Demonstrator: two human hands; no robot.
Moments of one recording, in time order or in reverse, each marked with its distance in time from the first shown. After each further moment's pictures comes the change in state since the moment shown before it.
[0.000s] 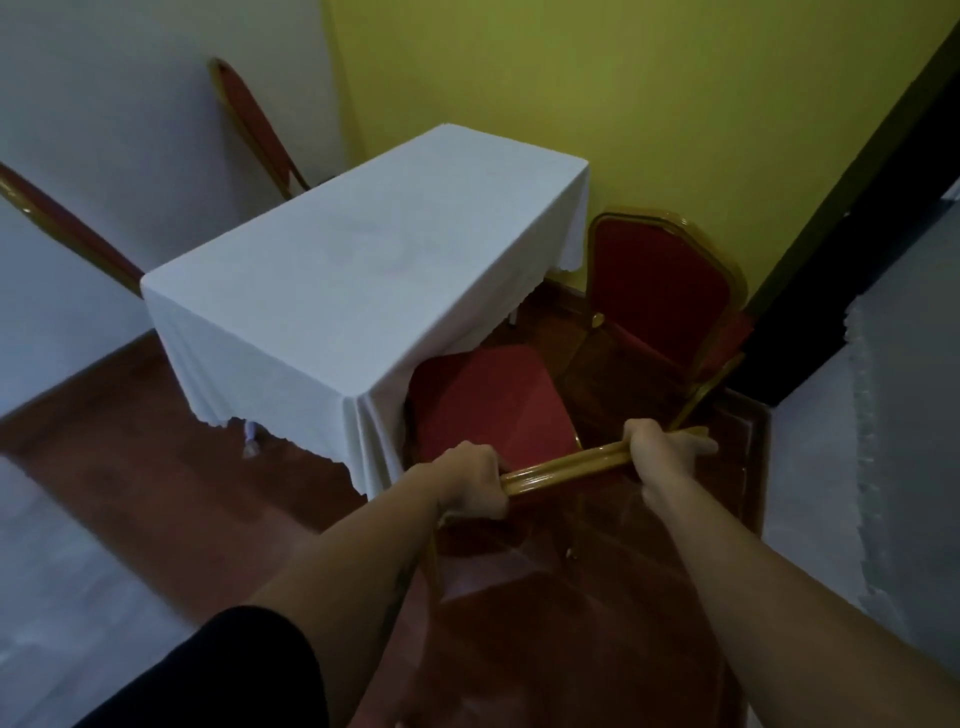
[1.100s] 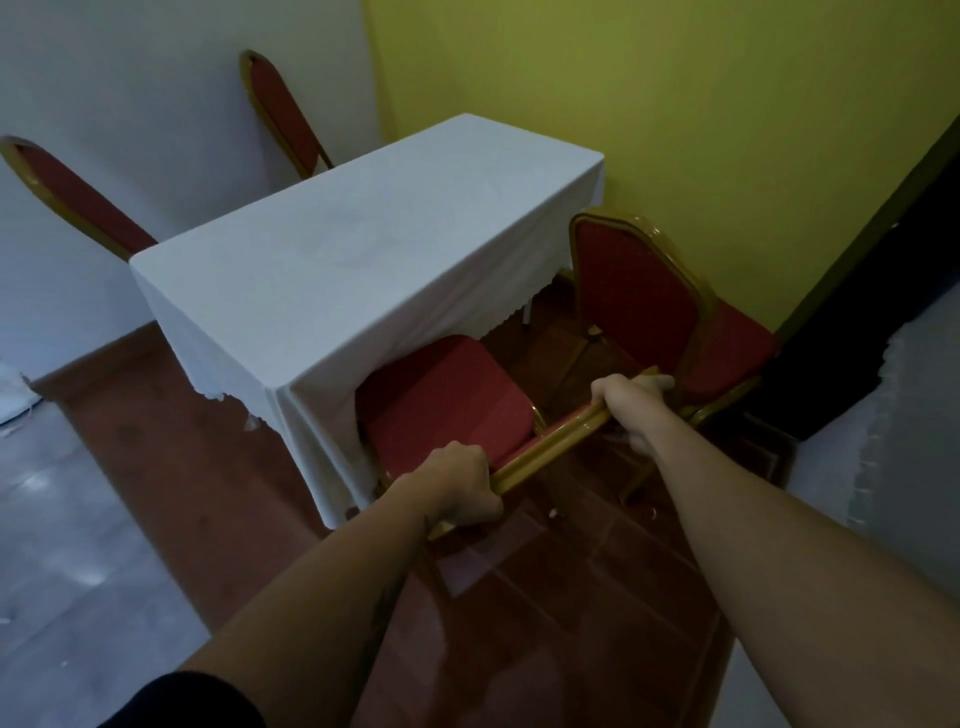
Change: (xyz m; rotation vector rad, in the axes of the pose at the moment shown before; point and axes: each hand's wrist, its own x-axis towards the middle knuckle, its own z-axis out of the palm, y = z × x) left_hand 0.093 0.150 0.034 -0.002 0.109 -0.256; right_hand 0.177 -0.098 -0.048 -0.330 -0.468 -0.128
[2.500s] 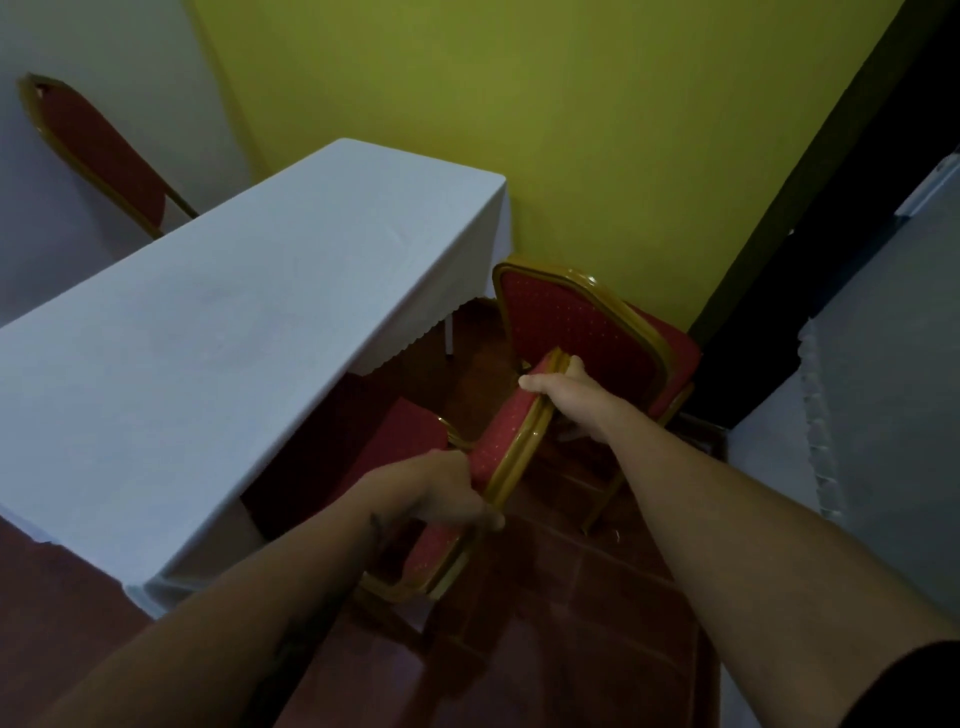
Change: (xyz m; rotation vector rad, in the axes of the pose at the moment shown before) left_hand 0.142 0.028 -0.140 0.153 -0.223 0.123; right_hand 0.146 -0.099 0.029 -0.200 -0.112 -0.014
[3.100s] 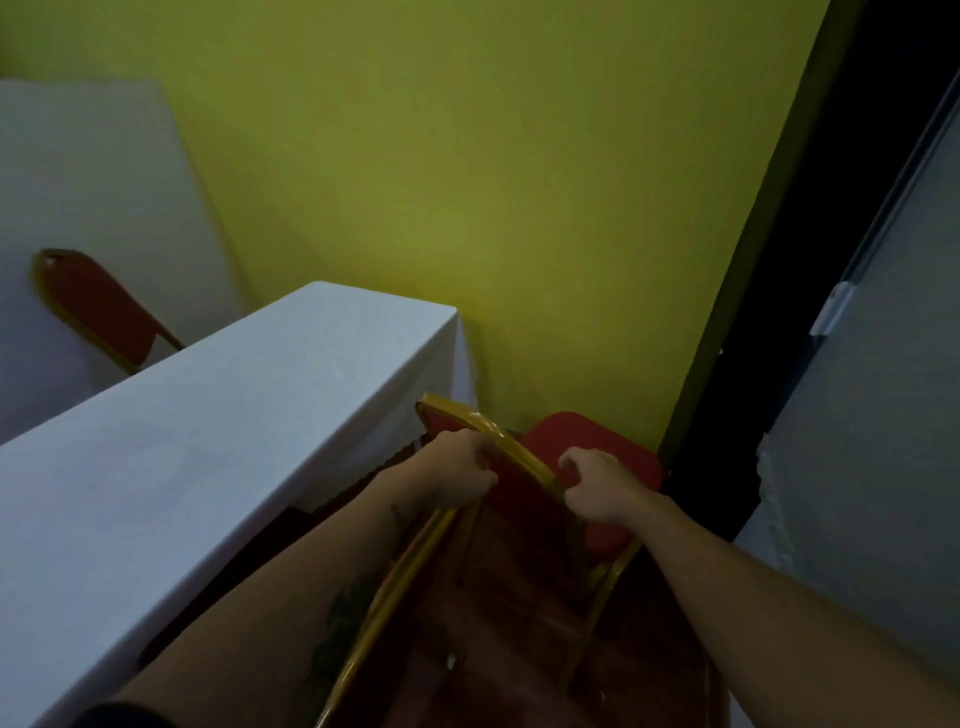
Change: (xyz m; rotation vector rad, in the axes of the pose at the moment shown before) left_hand 0.088 0.179 -0.111 -0.045 0.397 0.208; right_hand 0.048 0.020 -0.198 -0.594 0.130 -0.312
